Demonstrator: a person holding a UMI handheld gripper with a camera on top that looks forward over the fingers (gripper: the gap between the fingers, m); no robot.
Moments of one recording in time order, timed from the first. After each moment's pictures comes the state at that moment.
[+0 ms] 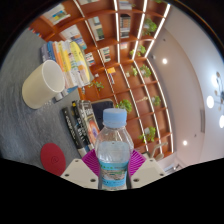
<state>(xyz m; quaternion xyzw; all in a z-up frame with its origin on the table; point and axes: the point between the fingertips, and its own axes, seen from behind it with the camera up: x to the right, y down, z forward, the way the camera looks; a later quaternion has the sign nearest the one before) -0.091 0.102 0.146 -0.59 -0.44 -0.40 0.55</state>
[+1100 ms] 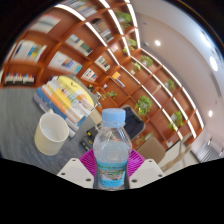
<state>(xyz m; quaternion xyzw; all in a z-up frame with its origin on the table) -0.165 0.105 0.132 -0.70 -0.39 -0.19 0.57</state>
